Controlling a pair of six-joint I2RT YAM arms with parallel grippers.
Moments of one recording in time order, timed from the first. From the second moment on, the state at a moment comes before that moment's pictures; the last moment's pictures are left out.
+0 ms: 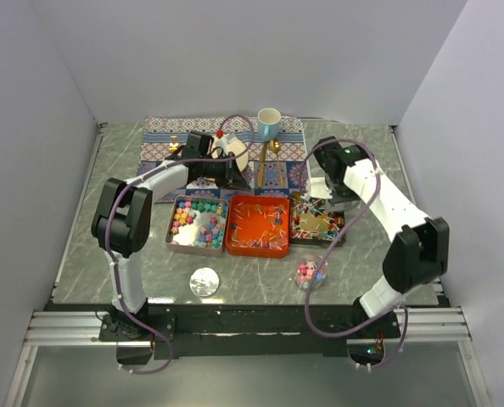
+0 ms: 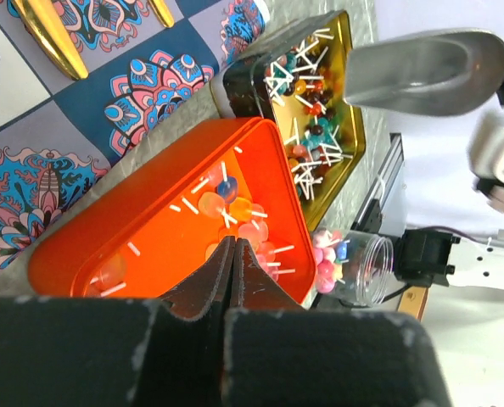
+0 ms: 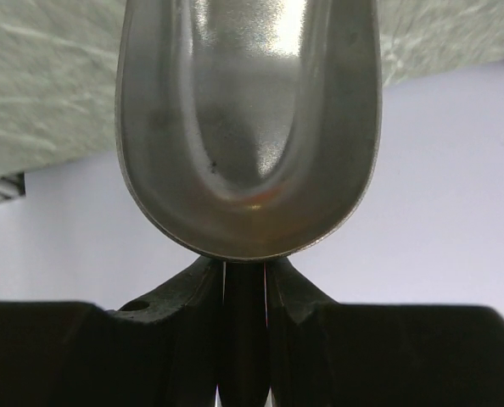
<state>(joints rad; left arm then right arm) -0.37 1.97 1.41 -0.20 0.84 -0.47 0.34 1.56 1.41 -1.27 0.50 -1.22</state>
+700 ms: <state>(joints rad) -0.40 1.96 1.36 -0.09 0.83 -0.52 0.37 1.88 1.49 -1.34 0.75 -1.08</state>
